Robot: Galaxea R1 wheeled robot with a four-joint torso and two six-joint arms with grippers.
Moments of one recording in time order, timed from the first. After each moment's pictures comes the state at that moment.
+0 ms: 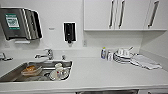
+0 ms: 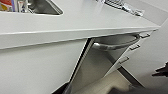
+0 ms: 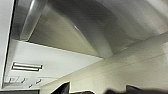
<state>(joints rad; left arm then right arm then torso) 0.77 1.49 -0.78 0.21 0.07 -0.15 -1.18 1.96 -1.17 0.10 0.15 0.29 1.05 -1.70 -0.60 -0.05</state>
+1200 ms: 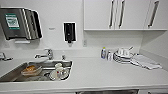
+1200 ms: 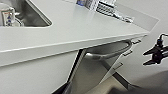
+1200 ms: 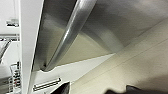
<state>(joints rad) 0.71 1.55 -0.78 0.21 0.06 -0.15 -0.81 1.93 -1.11 0.10 -0.16 0.88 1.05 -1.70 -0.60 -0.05</state>
